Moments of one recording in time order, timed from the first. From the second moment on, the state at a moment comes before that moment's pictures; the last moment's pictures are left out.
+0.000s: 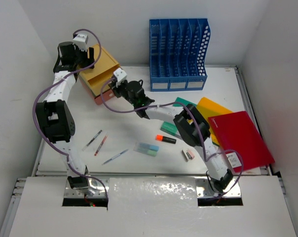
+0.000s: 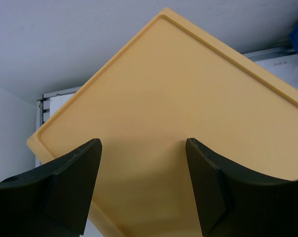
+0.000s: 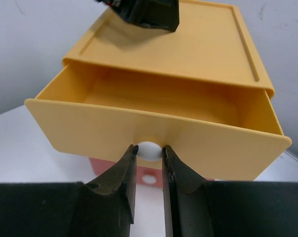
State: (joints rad) left arm 0.12 1.96 1.74 -0.18 0.20 0.19; right arm 0.81 2.35 1.75 0.65 0.02 -0.10
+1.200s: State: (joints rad) left arm 0.14 1.58 1.74 -0.51 0.15 0.21; right arm 0.84 1.59 0.86 0.81 -0.09 -0.09
